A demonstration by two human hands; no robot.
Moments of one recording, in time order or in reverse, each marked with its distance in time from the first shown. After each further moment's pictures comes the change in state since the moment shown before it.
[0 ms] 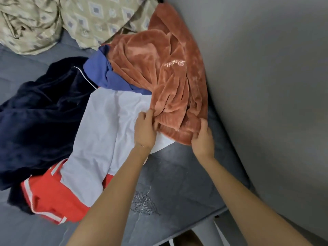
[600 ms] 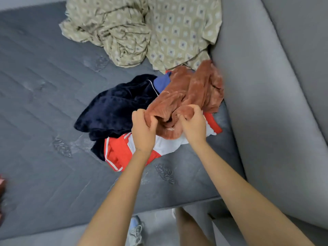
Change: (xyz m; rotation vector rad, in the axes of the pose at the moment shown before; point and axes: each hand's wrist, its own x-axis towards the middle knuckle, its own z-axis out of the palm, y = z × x) left_hand -0.155 0.079 -0.259 -0.317 0.594 -0.239; right_hand -0.167 -0.240 -0.098 0.327 -0.124 -0.251
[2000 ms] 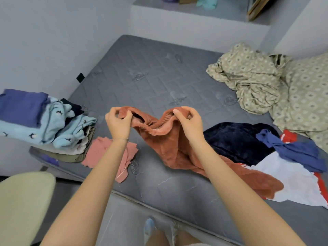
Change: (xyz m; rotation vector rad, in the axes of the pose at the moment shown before) left_hand 0.063 -0.254 -0.673 -0.023 0.693 -0.234; right_hand -0.358 -0.341 0.428 0.281 -0.517 -0.245
